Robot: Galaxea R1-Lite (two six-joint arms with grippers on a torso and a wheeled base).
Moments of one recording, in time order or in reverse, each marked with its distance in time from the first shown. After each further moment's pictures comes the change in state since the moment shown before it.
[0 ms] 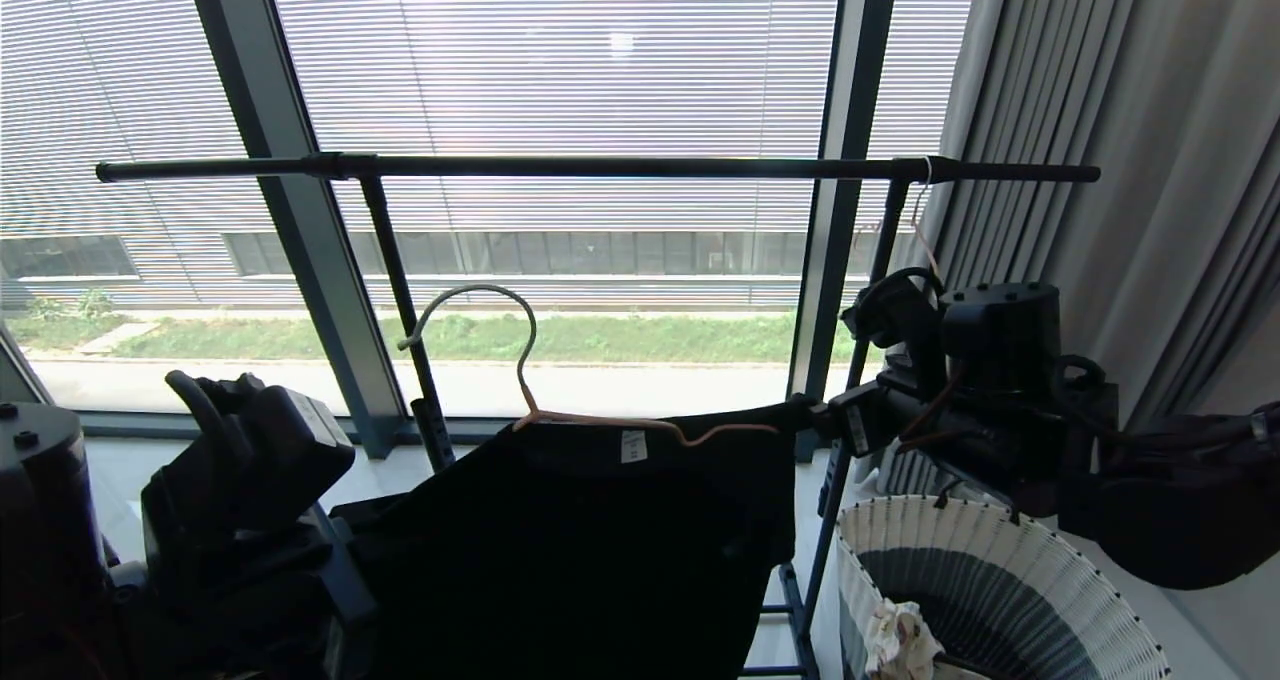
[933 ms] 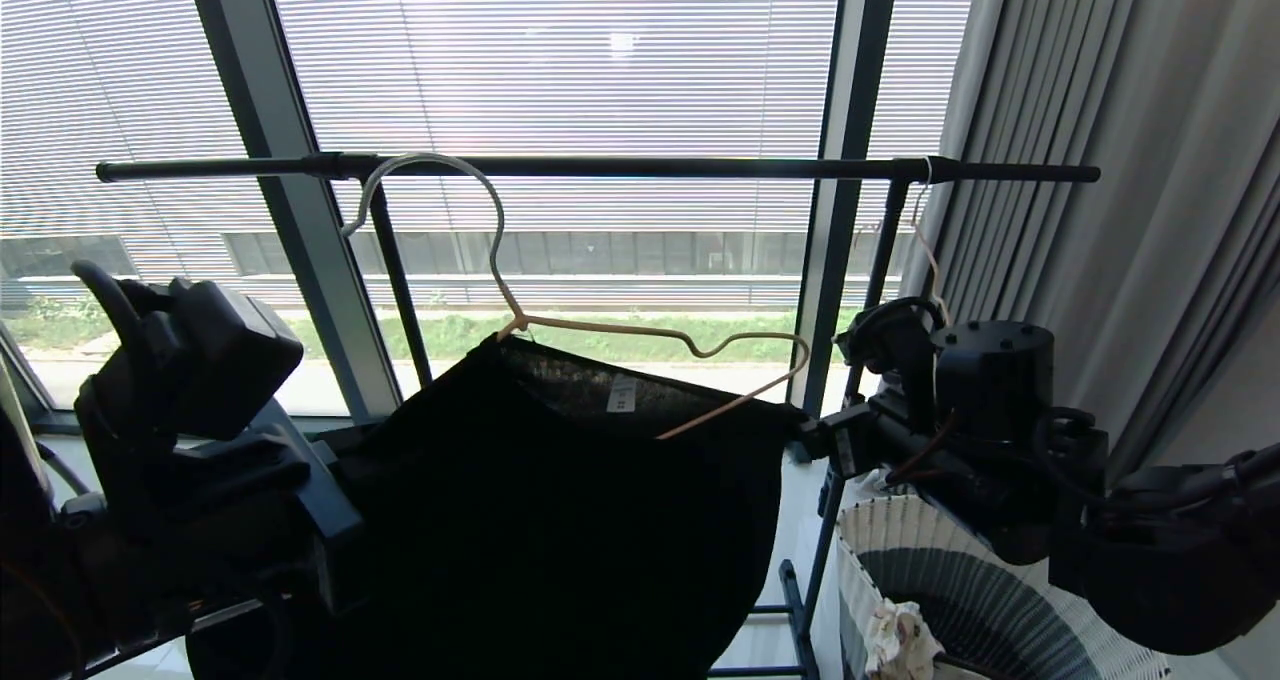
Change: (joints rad) left arm -0.011 -0.027 -0.107 -0.003 0.004 -0.076; right arm 0.058 0.022 0.112 -0.183 -0.092 0.032
